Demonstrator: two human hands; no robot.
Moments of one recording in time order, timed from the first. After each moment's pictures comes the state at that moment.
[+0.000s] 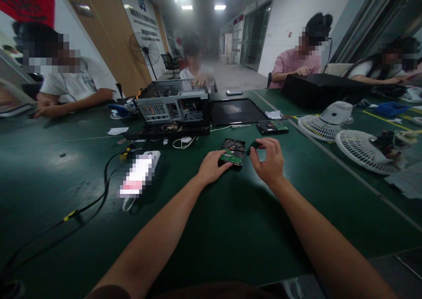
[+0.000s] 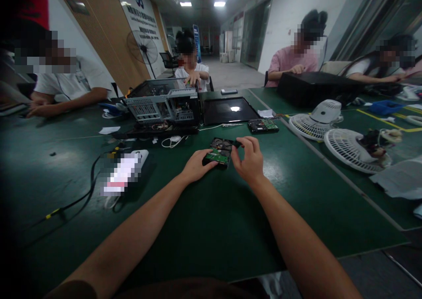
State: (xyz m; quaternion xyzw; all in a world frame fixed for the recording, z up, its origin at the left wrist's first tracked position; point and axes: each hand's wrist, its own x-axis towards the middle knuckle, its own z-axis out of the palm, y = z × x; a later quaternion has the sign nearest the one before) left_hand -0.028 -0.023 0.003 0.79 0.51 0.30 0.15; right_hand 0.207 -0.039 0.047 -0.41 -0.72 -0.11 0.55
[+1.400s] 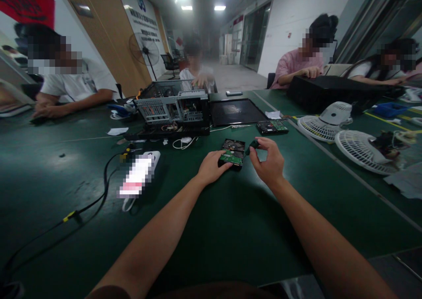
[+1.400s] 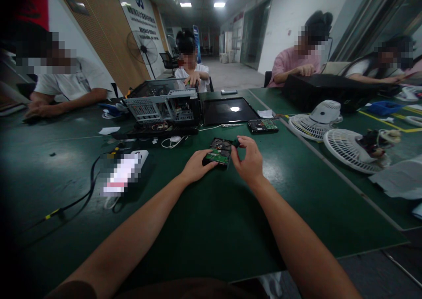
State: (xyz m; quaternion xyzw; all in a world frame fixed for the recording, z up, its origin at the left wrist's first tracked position) left_hand -0.028 -0.025 0.007 0.79 0.52 0.30 0.15; right_hand 0.203 -0.040 0.048 -0.41 -0.71 -0.10 0.56
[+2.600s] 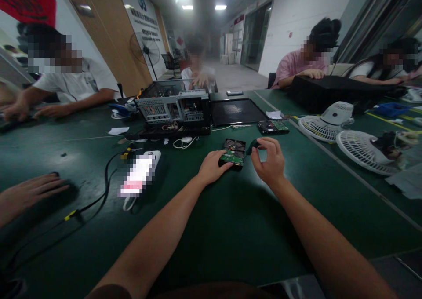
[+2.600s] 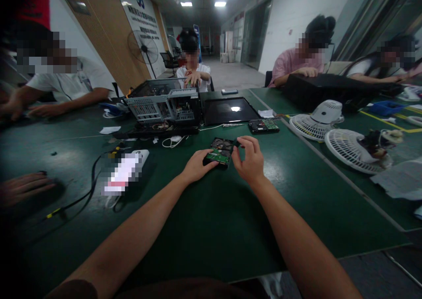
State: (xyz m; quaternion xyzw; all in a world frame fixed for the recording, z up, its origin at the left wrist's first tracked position) left_hand -0.028 -0.024 0.005 0.79 0.51 0.31 0.15; right_hand 0.207 -0.039 0.048 -0.40 -0.72 -0.10 0.55
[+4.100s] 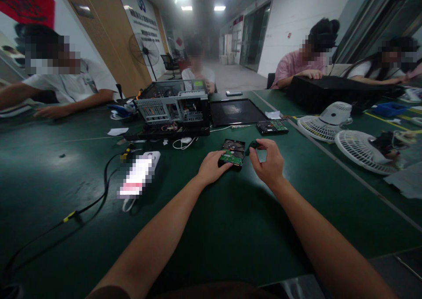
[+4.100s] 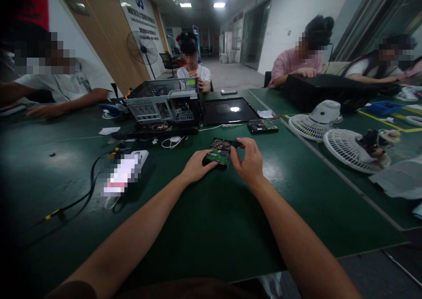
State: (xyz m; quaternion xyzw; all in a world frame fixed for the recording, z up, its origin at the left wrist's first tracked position) left_hand -0.029 -0.023 0.004 0.79 0.51 0.30 0.15; right_hand 0.204 -0.042 0.049 -0.42 -0.72 -0.11 0.55
